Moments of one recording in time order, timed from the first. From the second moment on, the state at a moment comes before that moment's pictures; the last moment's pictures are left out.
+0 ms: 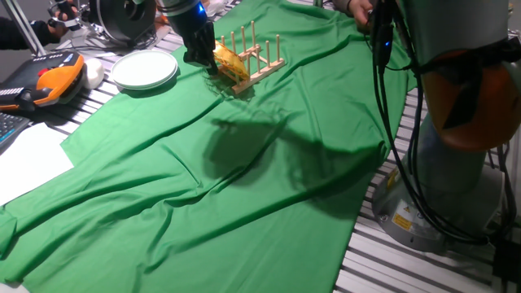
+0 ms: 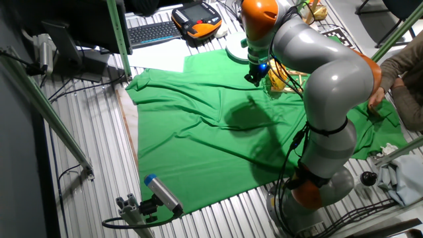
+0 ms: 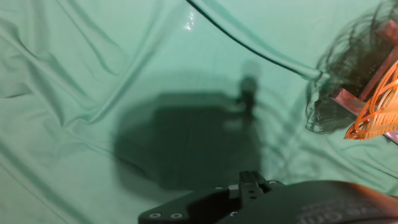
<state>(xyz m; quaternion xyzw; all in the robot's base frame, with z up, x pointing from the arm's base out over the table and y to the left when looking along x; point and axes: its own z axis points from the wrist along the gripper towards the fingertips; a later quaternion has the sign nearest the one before) 0.515 0.001 0.236 0.10 -0.99 0.06 0.10</state>
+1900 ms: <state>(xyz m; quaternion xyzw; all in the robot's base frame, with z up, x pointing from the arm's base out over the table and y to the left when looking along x) 0.549 -0.009 0.239 0.00 -0.98 0.19 0.01</state>
